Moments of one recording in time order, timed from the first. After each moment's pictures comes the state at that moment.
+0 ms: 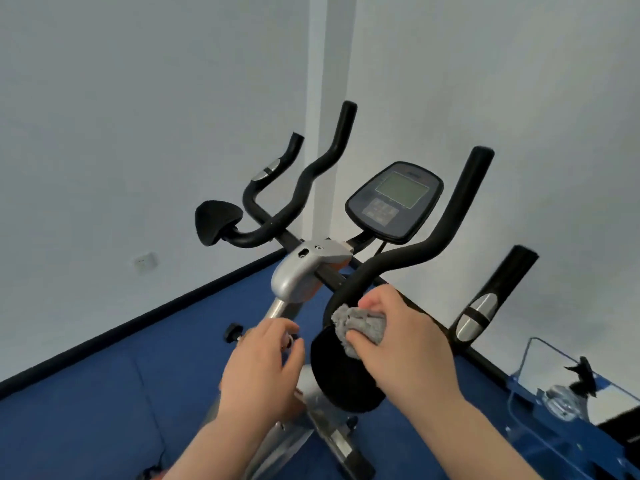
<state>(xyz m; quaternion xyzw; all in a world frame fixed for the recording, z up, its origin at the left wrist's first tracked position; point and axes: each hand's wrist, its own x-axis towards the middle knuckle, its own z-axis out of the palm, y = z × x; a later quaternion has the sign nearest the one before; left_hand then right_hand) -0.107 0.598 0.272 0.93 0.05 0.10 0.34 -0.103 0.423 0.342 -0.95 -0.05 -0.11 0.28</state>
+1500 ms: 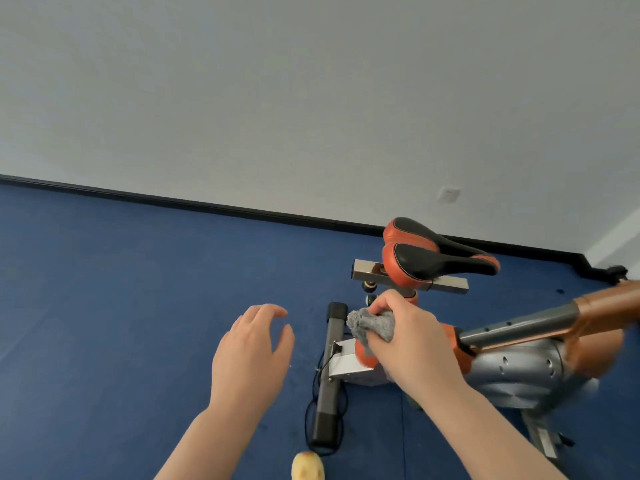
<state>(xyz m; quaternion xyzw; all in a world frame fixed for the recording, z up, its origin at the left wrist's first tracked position) -0.717 0.913 0.254 0.81 0.50 0.19 0.24 -0.544 0.802 0.279 -0.84 -0.46 0.09 0.28</state>
